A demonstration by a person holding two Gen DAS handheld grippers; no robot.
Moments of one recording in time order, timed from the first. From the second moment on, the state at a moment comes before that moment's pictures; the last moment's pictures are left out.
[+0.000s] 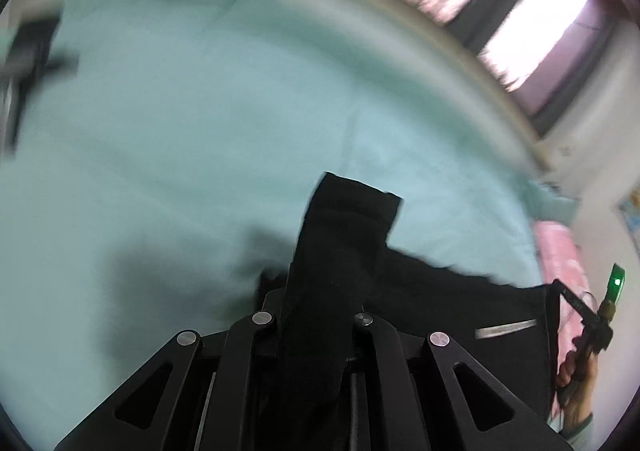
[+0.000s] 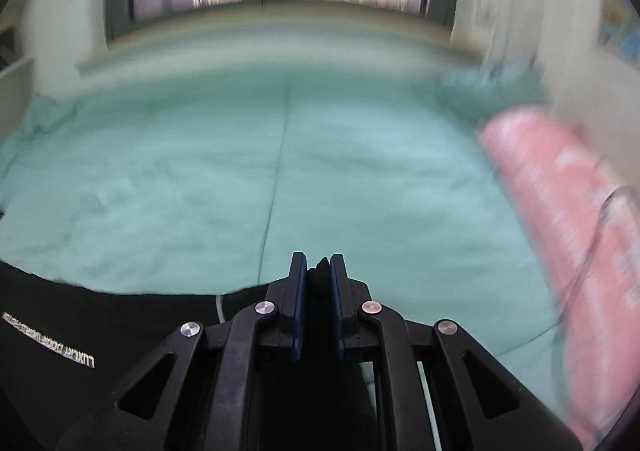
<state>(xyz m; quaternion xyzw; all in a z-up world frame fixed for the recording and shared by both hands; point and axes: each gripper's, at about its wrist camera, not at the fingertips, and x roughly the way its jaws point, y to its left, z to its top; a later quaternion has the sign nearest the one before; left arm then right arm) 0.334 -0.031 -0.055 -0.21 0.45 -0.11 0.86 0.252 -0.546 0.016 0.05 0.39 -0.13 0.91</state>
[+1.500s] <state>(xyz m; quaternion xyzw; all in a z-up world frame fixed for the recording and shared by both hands) 0.251 -0.162 -0.027 -0.16 0.50 -0.27 0.81 0.178 -0.396 -0.017 0.07 0.52 0.06 0.85</state>
